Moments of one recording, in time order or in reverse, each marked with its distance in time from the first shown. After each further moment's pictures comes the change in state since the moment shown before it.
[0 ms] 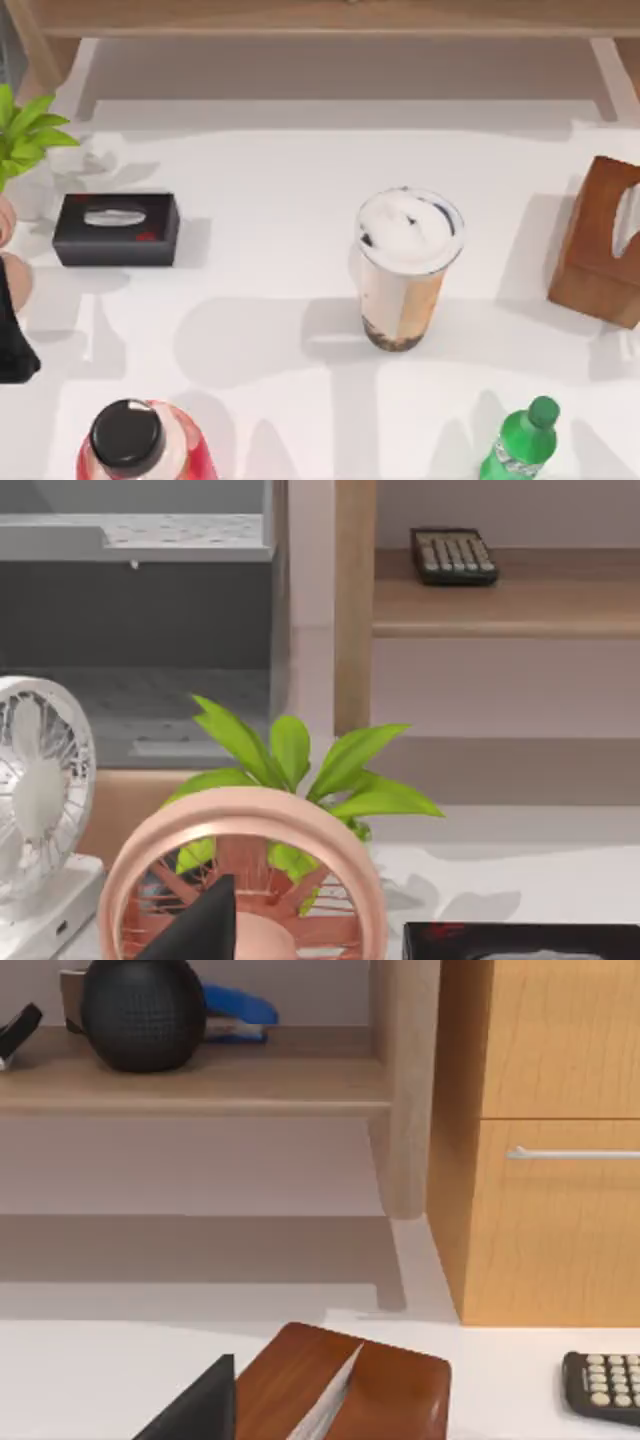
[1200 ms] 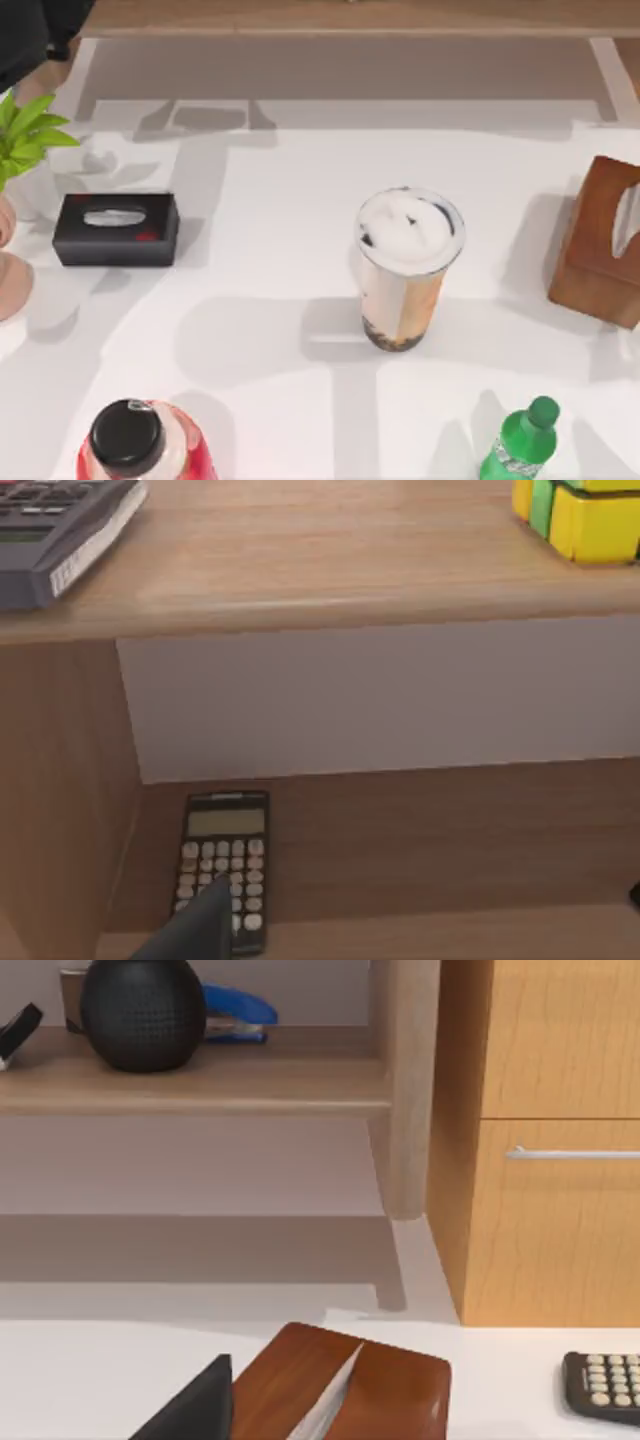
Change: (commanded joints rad) left arm -0.443 1.442 1.237 0.077 -0.358 -0.003; right arm 0.000 0.000 0.000 0.000 0.000 0.000
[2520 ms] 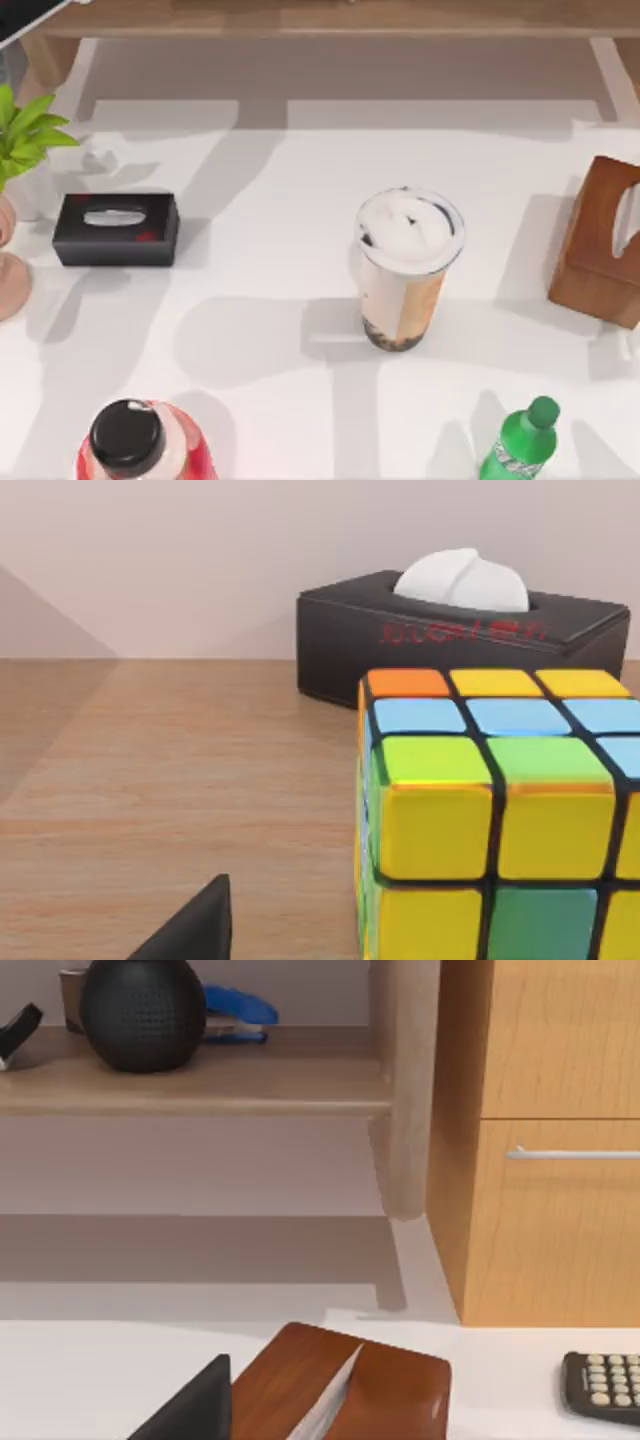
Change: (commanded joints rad) left arm -0.062 0.458 0.576 0.019 -0.106 0.020; right arm 0.000 0.000 0.000 0.000 0.000 0.000
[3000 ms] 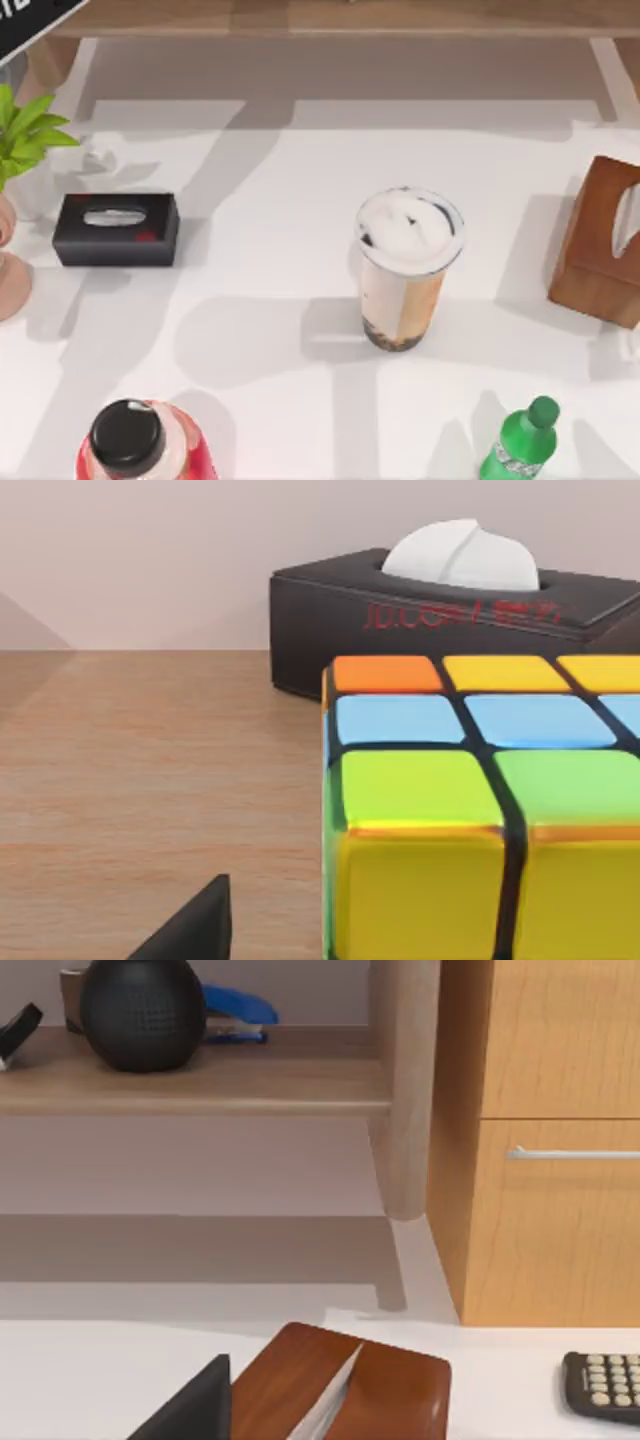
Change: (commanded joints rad) left arm 0.021 0.150 0.164 -0.016 0.023 -0.001; right arm 0.000 0.000 0.000 0.000 0.000 0.000
